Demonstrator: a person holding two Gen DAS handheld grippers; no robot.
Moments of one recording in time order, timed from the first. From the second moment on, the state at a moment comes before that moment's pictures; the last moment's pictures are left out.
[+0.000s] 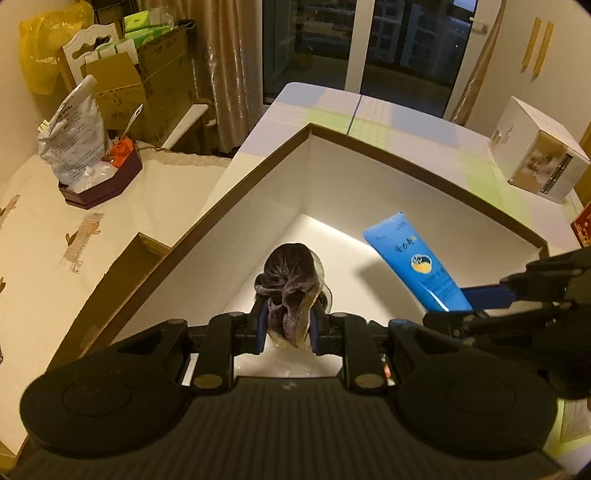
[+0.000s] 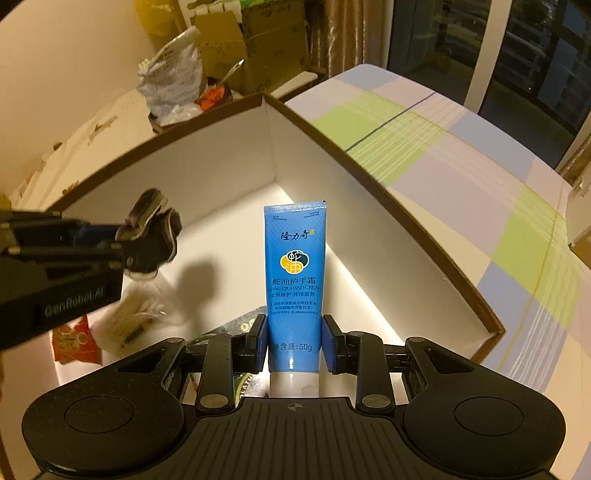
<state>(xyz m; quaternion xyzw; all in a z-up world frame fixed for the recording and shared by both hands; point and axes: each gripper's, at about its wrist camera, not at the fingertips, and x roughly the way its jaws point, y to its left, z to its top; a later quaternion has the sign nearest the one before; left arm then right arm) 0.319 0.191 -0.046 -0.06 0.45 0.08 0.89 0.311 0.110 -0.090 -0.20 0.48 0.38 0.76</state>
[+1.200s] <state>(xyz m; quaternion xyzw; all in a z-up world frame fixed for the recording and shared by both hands) 0.328 0.185 -0.047 -0.01 0.46 0.09 0.89 0.300 0.112 -0.071 -0.23 0.44 0.38 0.78</state>
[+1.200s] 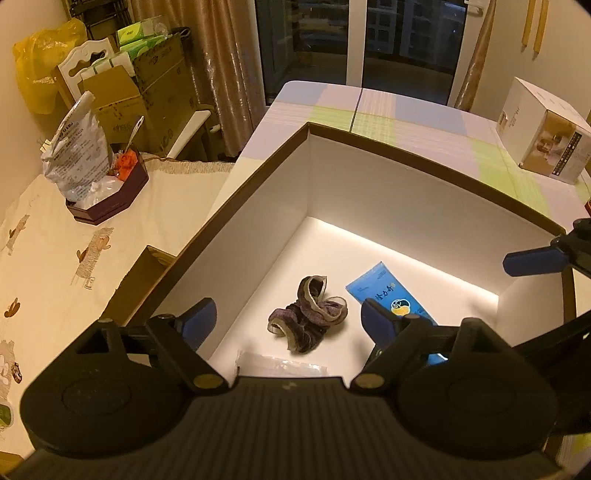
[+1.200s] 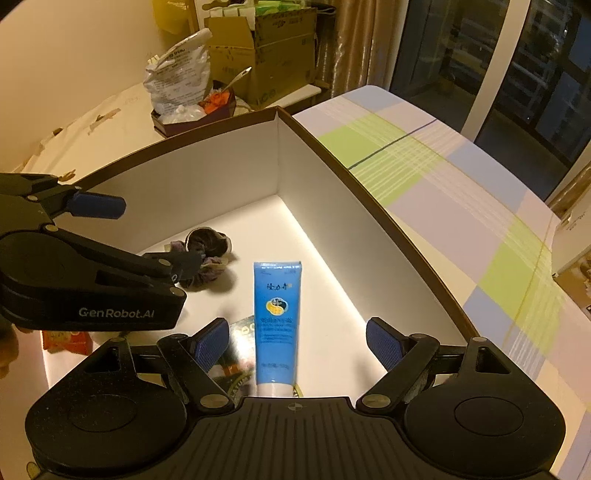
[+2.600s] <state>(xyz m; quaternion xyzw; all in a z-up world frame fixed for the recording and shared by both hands) 0.183 0.147 0.040 0.00 0.41 0.10 0.90 0.148 0.012 0.010 -0.15 0.40 0.42 0.80</state>
